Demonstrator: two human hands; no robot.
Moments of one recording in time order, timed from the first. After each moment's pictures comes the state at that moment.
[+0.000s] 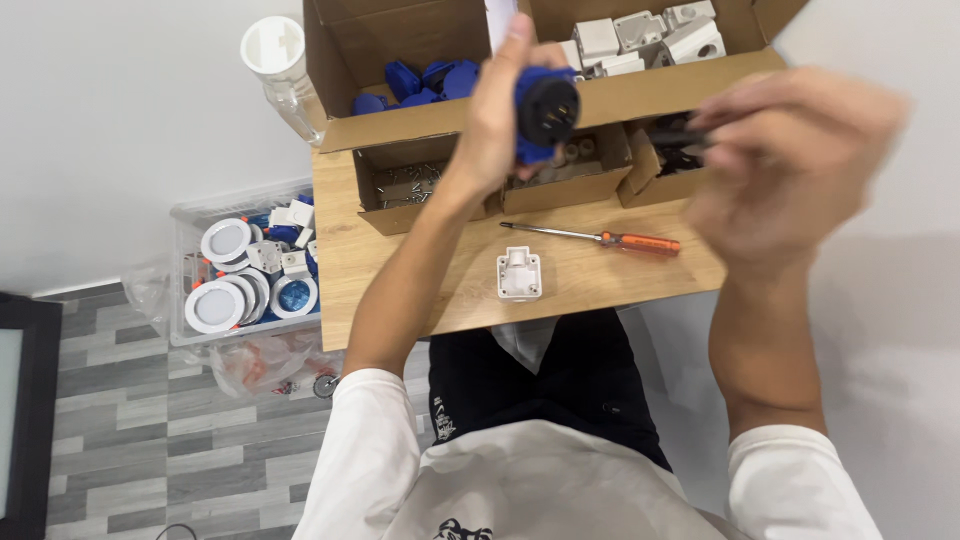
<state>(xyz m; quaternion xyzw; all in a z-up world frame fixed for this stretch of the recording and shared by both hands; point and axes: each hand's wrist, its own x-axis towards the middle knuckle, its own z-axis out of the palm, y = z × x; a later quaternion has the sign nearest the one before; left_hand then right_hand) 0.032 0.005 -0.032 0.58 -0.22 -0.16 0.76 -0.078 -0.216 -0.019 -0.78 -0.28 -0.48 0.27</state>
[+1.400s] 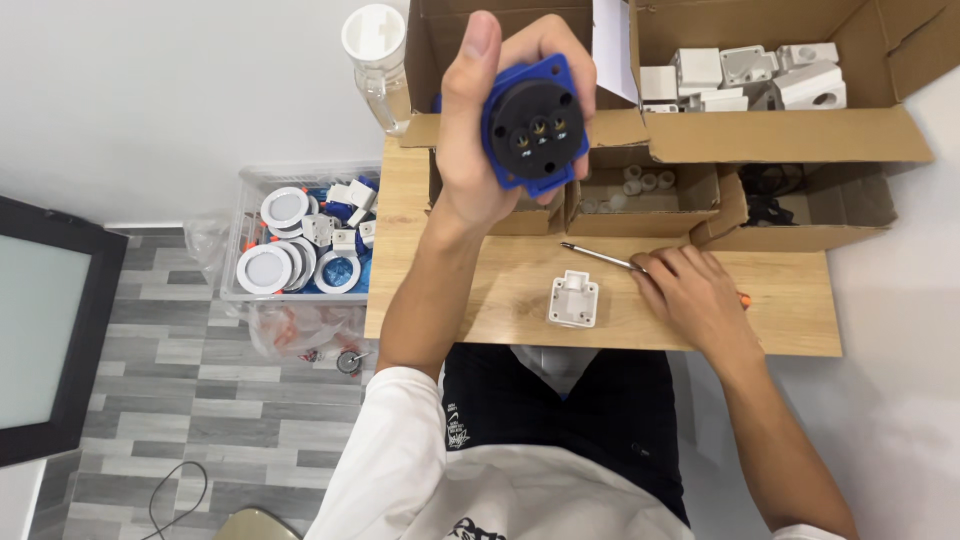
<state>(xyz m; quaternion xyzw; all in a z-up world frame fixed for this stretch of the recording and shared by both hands) -0.005 0.072 0.027 0.50 -0.30 -0.03 0.82 -0.072 -0.216 -0.224 -0.94 -0.27 -0.23 0.01</state>
